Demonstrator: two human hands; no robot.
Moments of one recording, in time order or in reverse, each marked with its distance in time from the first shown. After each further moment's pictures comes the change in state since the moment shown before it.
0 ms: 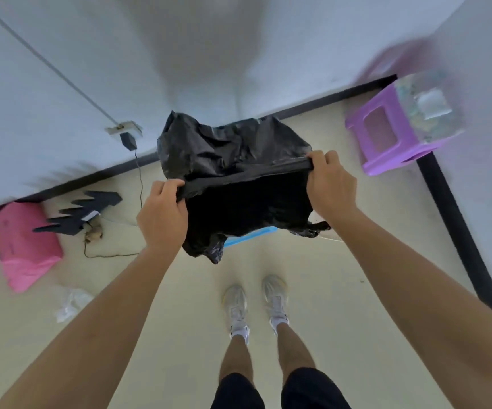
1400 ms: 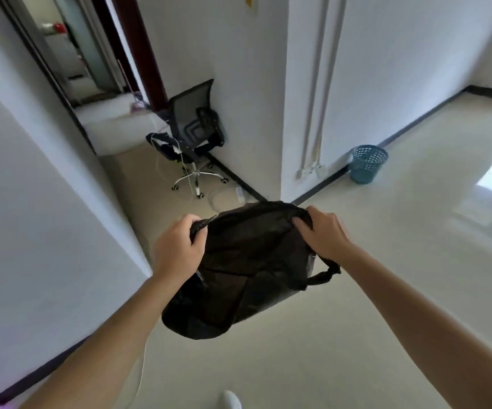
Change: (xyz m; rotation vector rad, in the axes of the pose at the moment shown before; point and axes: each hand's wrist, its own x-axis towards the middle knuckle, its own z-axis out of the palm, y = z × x) left_hand -0.895 0.640 -0.095 -0.486 -0.545 1.948; right_hand -1.097 0.385 -0.333 0.158 0.796 1.611
